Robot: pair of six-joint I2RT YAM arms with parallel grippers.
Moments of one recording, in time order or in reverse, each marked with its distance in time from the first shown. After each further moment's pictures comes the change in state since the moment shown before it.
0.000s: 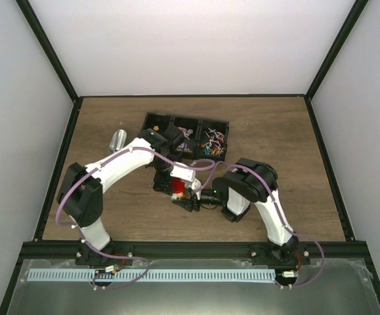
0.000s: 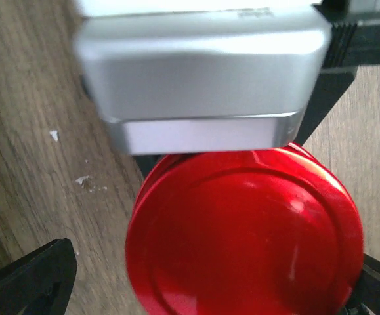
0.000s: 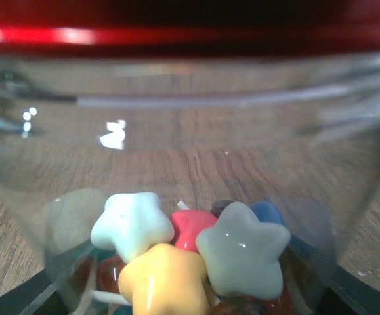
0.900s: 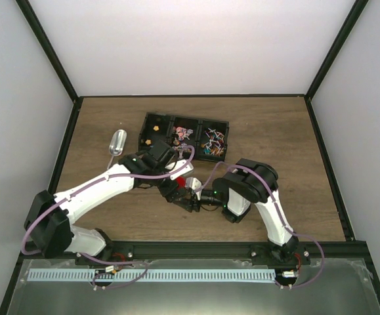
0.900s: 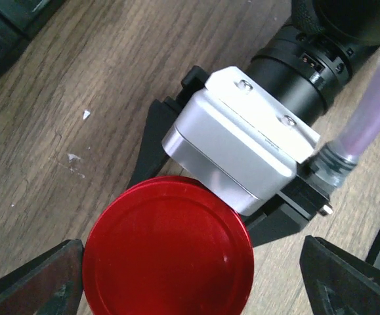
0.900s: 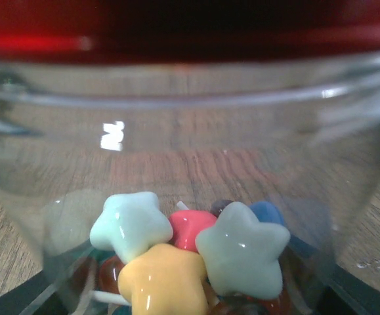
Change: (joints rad) left arm -0.081 -0.329 -0.323 0.360 0.027 -0.891; right arm 0.004 -0.008 -0.012 0.000 0.032 0.027
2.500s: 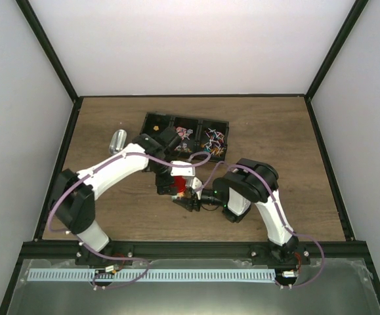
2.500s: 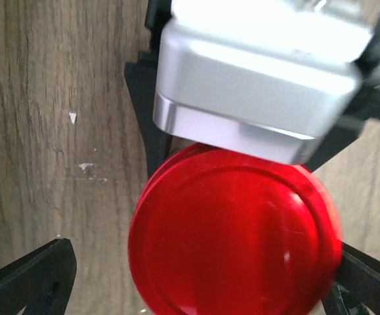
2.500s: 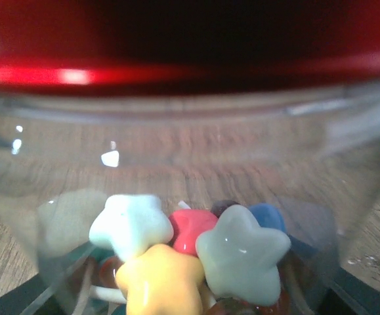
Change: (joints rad) left arm 0.076 0.274 0.266 -0.285 -0.025 0.626; right arm -0.005 -0.001 -0.002 0.001 0.005 0.003
